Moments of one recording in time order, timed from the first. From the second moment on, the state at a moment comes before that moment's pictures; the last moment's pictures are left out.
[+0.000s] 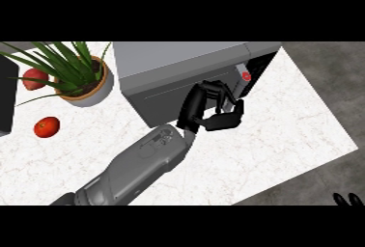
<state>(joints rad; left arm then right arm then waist) -0.87 0.01 -0.75 -0.89 0.71 0.54 -0.35 0.64 -0.35 0.06 -2.07 -0.44 0.49 -0.59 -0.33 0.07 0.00</state>
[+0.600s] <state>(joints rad) -0.89 0.00 -0.77 -0.85 0.77 0.55 -0.42 0.65 -0.39 0.04 -2.15 -0.48 0.50 -0.56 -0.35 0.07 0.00</state>
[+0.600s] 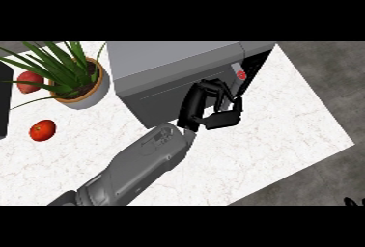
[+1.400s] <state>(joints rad) -0.91 0.00 -0.79 -0.82 0.83 0.55 -0.49 0.70 -0.43 0.03 -2.20 -0.57 0.53 -0.53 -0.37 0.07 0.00</state>
